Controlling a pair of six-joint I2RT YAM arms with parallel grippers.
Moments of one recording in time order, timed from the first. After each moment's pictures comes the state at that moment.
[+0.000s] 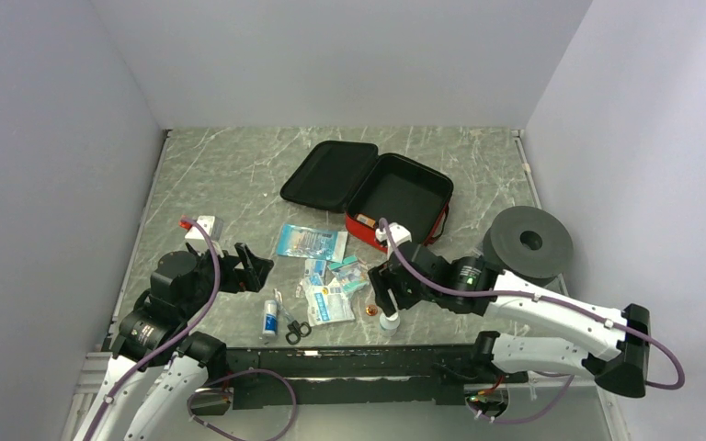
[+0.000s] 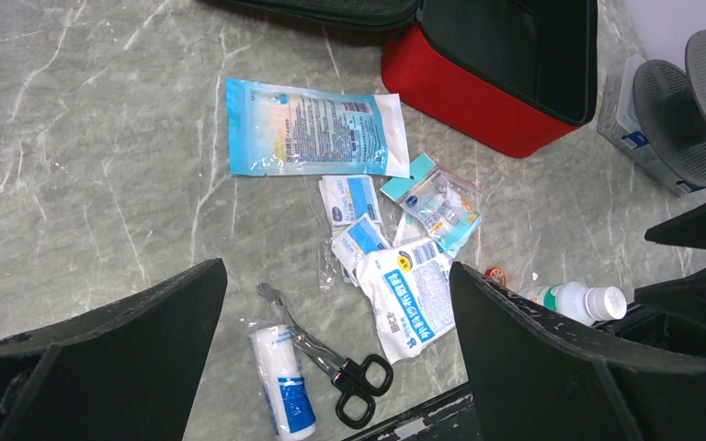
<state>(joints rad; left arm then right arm) -0.40 0.36 0.66 -0.66 0.06 -0.42 1.08 1.00 0.89 -0.76 0.18 0.46</state>
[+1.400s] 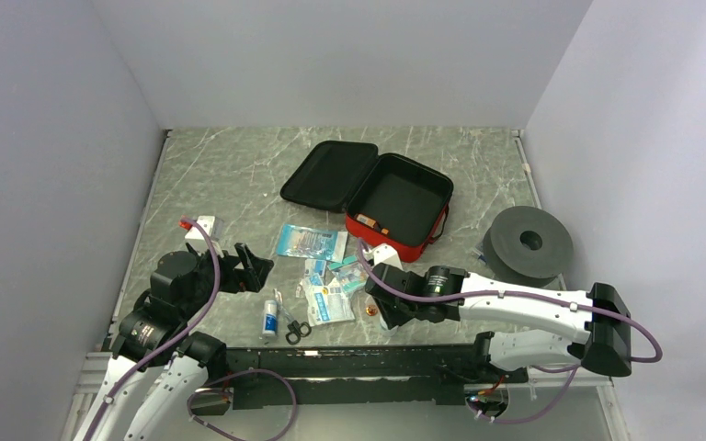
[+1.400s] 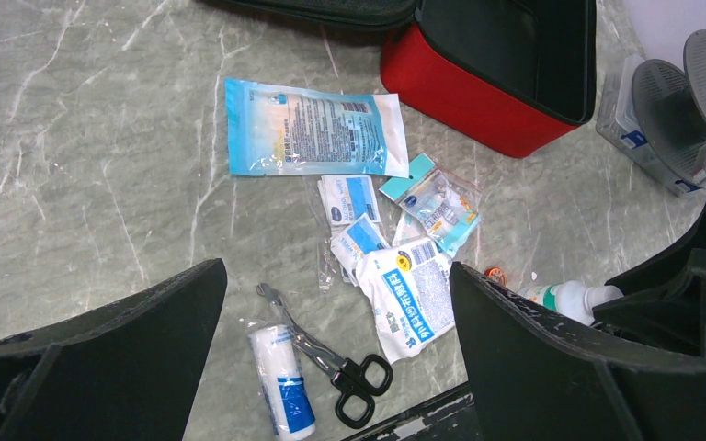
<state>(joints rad) -0.40 0.36 0.66 -0.66 0.06 -0.42 1.23 1.16 0.86 -0.84 0.26 0.64</state>
